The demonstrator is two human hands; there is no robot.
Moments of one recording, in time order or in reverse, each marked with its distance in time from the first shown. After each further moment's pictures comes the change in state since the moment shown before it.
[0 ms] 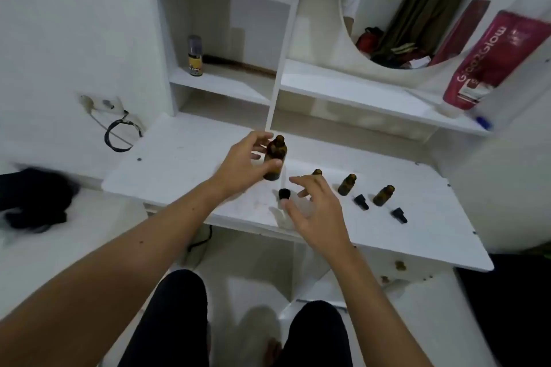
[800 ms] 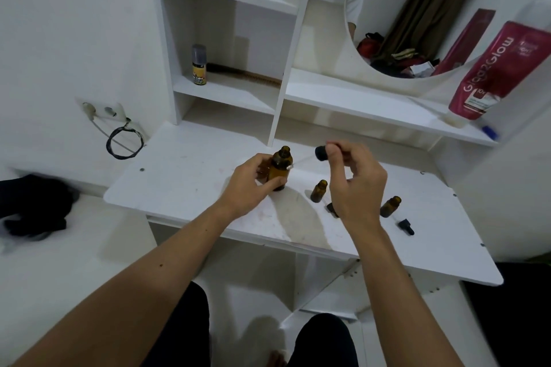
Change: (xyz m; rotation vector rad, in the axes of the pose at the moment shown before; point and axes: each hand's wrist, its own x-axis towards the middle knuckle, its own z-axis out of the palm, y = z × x) left_hand -0.008 -0.019 0.014 0.037 0.016 -0.047; right_hand 0.060 -0.032 -0.047 0.079 0.483 -0.122
